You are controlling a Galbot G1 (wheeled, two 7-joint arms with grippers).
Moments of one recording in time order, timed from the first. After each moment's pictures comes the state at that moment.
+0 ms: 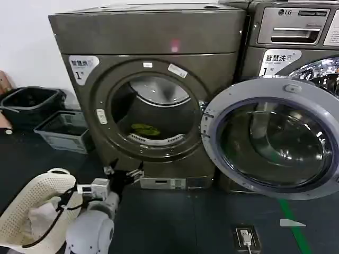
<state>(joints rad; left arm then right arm) 1.16 -1.50 -0.50 -2.19 0.04 0.74 0.07 -1.67 0.87 2.46 1.73 0.37 -0.28 0.07</state>
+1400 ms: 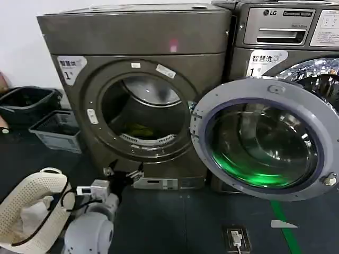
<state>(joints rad) 1.17 -1.50 -0.50 -2.19 0.05 0.74 0.07 -1.67 0.89 2.45 1.75 0.42 -0.25 0.07</state>
